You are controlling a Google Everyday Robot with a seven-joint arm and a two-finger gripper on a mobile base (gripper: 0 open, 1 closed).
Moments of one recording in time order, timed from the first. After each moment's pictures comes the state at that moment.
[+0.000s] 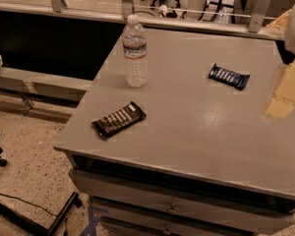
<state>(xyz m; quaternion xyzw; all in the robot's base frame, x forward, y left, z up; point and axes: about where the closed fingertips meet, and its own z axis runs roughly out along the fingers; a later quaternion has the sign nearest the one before) 0.437 -0.210 0.998 -0.60 0.77 -0.06 0.19</state>
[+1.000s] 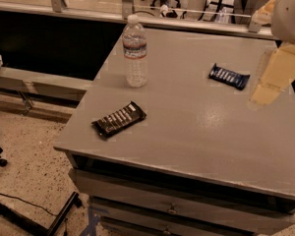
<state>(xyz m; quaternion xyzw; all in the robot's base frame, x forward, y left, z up) 0.454 -0.192 1.013 -0.60 0.76 -0.07 0.21</state>
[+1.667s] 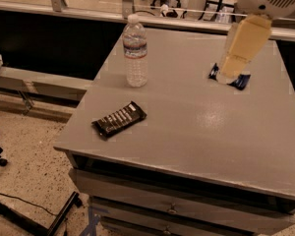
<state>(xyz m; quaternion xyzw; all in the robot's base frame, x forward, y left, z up) 0.496 -0.147 1.034 -0.63 0.74 -0.05 0.24</state>
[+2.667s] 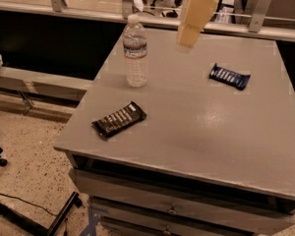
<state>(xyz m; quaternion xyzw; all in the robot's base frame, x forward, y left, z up) 0.559 -0.075 1.055 -0.66 0.70 -0.04 0.26</state>
